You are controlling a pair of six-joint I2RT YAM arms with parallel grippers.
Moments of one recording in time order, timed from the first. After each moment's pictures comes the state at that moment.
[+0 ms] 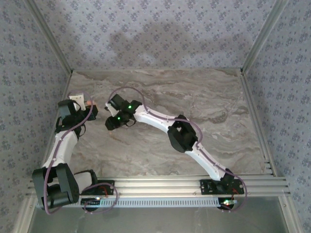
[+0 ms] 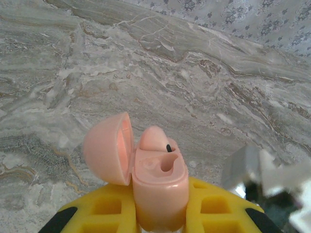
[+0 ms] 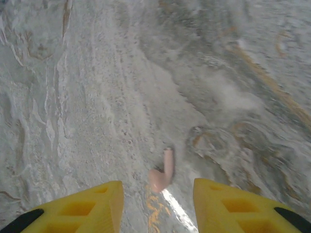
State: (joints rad) left arm 0.19 1.13 0.68 -0.13 0.40 -0.15; right arm 0.98 2.55 2.32 -0.71 -0.31 0.31
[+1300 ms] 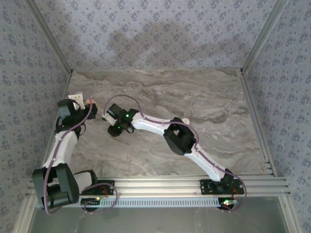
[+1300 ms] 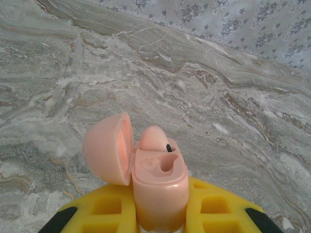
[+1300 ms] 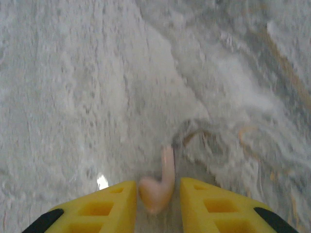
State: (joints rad) left arm 0.19 1.13 0.68 -0.09 0.40 -0.18; right arm 1.02 2.52 2.14 -0.59 -0.17 0.07
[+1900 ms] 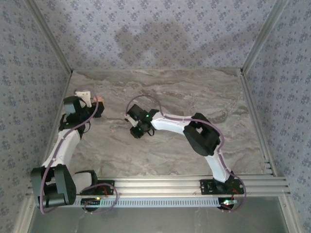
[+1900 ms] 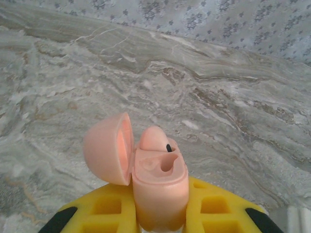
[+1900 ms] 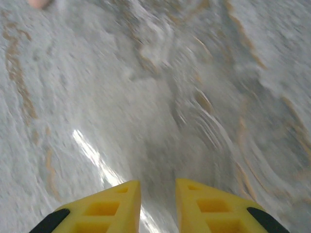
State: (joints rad) left arm 0.07 1.14 0.72 -0.09 0.40 -0.16; right arm 0.95 2.09 1.53 -0.54 -0.07 0.12
